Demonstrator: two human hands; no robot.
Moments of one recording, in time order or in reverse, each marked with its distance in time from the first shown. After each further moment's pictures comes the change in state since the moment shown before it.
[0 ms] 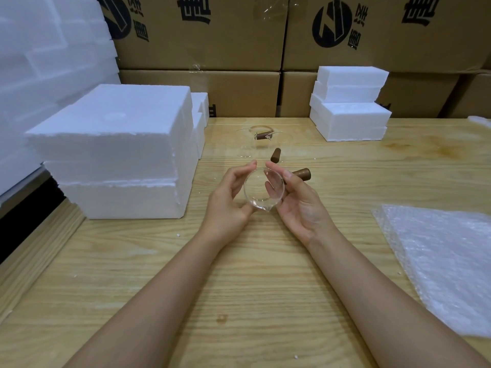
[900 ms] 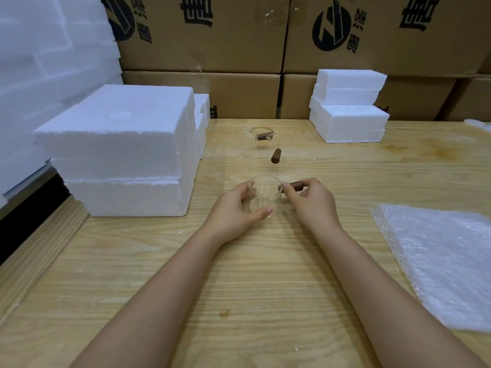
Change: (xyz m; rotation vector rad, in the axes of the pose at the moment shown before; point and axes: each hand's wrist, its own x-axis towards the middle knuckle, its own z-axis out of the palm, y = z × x) left_hand 0.004 -0.020 -0.005 0.358 -0.169 -0.233; right_hand -0.001 -0.011 -0.016 -1.394 0.473 -0.157
